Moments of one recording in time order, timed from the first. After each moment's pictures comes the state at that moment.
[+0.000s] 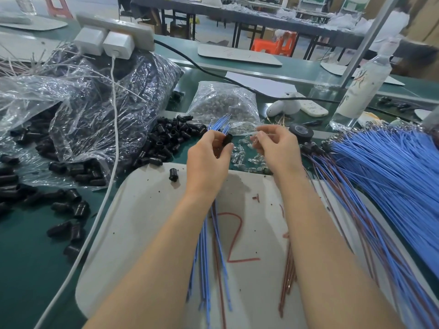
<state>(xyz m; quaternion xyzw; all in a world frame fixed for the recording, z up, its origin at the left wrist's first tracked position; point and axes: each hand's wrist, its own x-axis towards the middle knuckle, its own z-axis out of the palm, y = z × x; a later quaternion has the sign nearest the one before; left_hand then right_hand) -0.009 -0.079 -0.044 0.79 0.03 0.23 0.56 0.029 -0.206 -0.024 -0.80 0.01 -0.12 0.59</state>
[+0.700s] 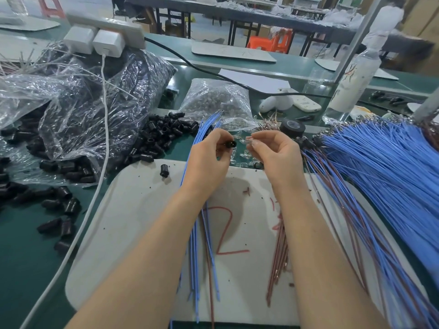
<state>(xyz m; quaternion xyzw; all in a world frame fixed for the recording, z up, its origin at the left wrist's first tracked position) -0.011 -0.087 -0.050 0.81 -0.07 0.19 0.54 -0.001 -0.218 -0.031 -0.72 -0.02 -0.13 0.68</state>
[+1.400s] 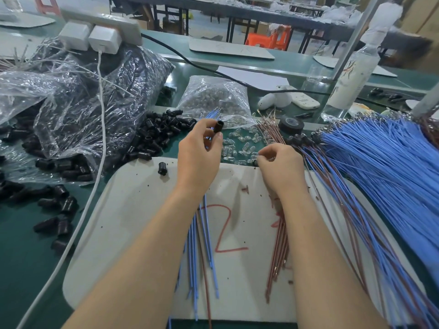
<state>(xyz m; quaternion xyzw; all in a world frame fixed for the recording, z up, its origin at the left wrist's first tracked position) -0.010 -0.083 -0.048 0.79 -0.01 0.27 0.55 0.006 -0.238 -0.046 -0.94 0.04 -0.13 0.32</state>
